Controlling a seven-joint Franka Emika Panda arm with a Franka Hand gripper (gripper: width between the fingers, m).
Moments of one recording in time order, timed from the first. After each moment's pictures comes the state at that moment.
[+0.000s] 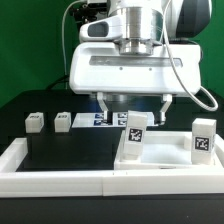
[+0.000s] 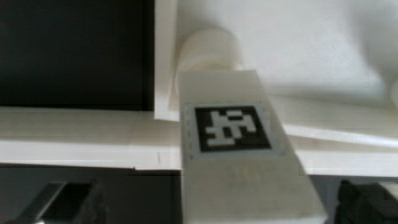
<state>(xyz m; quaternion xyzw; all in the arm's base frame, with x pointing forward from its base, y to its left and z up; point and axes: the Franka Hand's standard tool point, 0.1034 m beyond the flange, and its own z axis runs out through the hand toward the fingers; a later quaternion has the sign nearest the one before) 0.600 -0.006 0.087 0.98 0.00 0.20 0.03</state>
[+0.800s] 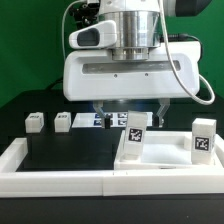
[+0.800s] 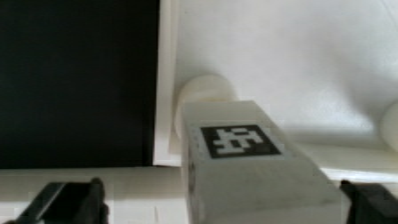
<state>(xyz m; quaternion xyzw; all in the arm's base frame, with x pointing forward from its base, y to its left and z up) 0.602 -0.008 0.081 1.00 -0.01 0.05 0.00</state>
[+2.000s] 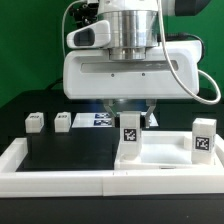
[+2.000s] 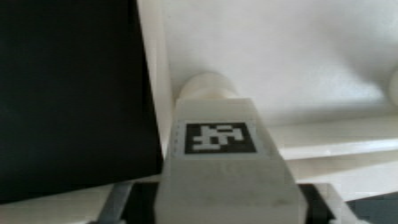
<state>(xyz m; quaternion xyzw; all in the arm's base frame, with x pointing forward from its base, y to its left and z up) 0.603 -0.010 0.081 0.99 -0.15 0.05 -0.01</state>
